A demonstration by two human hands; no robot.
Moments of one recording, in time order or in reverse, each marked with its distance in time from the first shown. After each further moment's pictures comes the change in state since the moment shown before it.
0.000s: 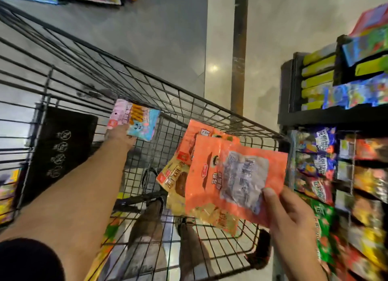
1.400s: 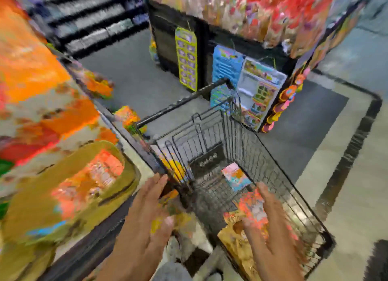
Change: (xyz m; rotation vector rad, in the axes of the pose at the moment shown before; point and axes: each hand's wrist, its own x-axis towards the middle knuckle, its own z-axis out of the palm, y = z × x) left_hand -0.616 -0.231 -0.272 0.434 0.510 1.206; right_hand -0.228 -0.113 -0.077 -0.148 -0.748 -1.035
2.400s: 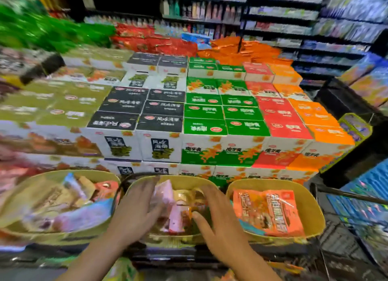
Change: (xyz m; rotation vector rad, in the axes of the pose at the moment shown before) left_hand -0.234 -0.301 -0.325 0.371 0.442 -0.601; right_hand -0.114 -0.270 0.438 -0.243 -0.914 -0.762
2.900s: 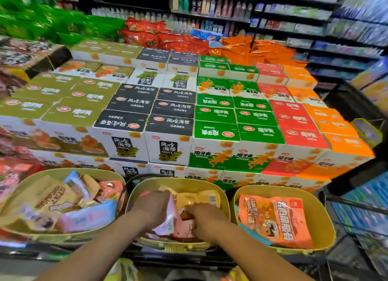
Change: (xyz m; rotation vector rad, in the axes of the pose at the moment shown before) left_hand 0.061 -0.023 0.049 0.308 -0.403 -0.066; right_hand 0.080 0.011 0.049 -0.495 -0.656 0.093
